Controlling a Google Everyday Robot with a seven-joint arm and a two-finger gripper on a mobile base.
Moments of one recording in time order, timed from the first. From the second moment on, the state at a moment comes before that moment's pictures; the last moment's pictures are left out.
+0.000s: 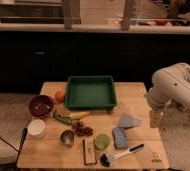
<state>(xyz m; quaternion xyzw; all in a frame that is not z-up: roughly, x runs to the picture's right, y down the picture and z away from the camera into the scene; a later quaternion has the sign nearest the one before) 0.291 0.115 0.682 -0.28 0.02 0.03 0.96</state>
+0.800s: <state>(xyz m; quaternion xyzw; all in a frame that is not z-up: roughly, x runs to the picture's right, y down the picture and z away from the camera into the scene) 0.269 0.155 0.695 -0.29 0.01 0.00 0.96</state>
